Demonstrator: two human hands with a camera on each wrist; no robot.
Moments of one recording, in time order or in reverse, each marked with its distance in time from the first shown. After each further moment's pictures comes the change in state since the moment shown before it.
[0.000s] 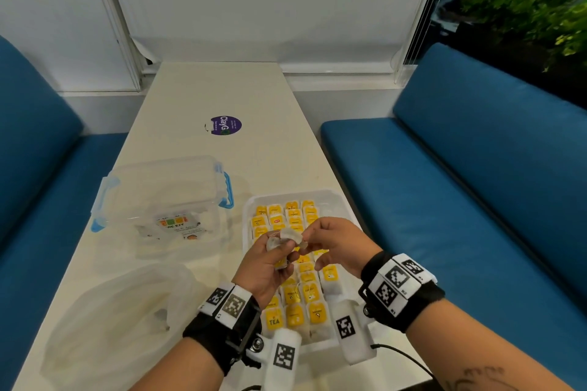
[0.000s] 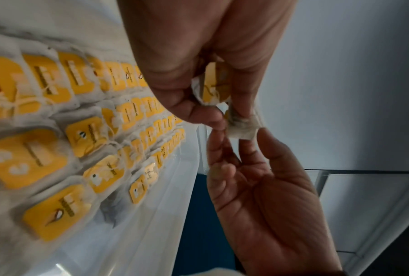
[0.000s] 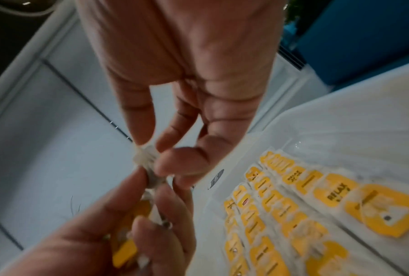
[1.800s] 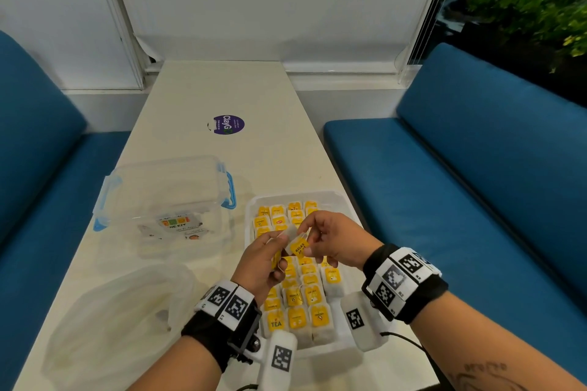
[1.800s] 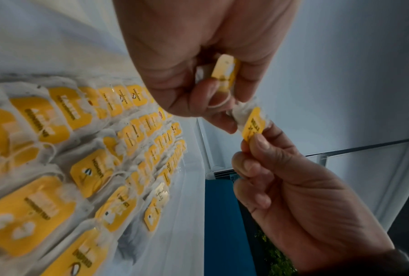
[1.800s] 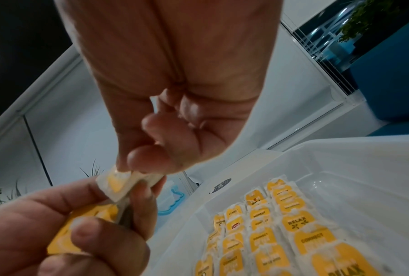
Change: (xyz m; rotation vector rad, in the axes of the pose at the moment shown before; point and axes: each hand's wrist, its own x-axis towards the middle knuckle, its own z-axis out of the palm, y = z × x) left_hand 0.002 0.009 -0.002 0.155 0.075 -0.015; right_hand 0.008 -0.008 -0.005 -0.420 -0.106 -0.133
